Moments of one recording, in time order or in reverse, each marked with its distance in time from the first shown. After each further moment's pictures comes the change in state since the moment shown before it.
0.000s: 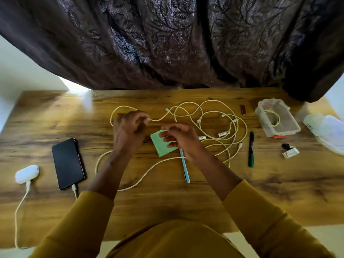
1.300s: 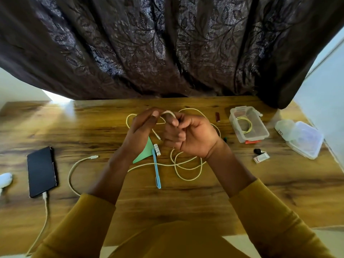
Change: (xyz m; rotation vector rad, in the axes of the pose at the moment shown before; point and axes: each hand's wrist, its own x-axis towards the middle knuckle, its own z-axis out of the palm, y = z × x) left_hand 0.010 0.138 0.036 -0.790 -0.218 0.136; right_hand -0.056 -0.077 -0.102 0.573 -0.866 -0.031
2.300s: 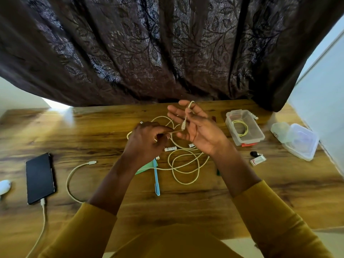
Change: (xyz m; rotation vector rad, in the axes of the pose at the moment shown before) left_hand -0.008 0.017 0.016 0.745 -0.069 0.089; right_hand -0.023 -0.022 -0.024 -0.265 0.453 -0.270
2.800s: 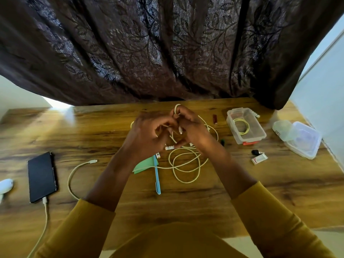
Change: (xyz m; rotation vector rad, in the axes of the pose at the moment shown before) left_hand 0.014 0.017 -0.019 -0.072 0.001 0.135; right_hand -0.005 0.003 0.032 -0.601 0.148 -0.007
